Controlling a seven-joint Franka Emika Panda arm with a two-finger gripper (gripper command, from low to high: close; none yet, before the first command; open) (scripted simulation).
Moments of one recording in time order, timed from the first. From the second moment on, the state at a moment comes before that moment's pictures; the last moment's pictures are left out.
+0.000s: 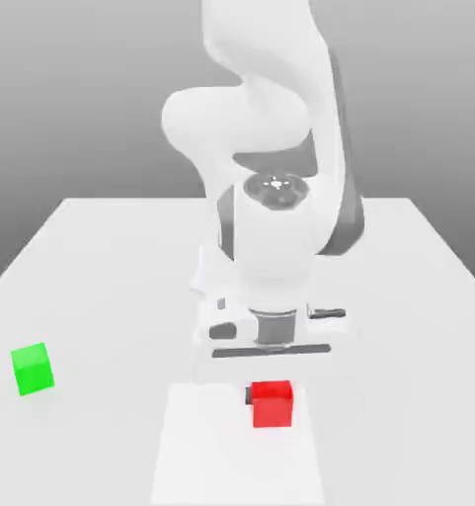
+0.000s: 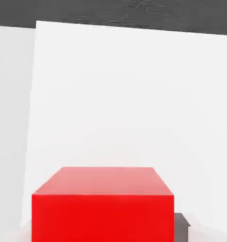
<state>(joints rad) 0.09 0.05 0.02 -2.76 0.00 2.82 0.82</state>
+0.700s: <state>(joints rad) -0.47 -0.03 -0.30 -2.68 -0.02 2.66 1.42</state>
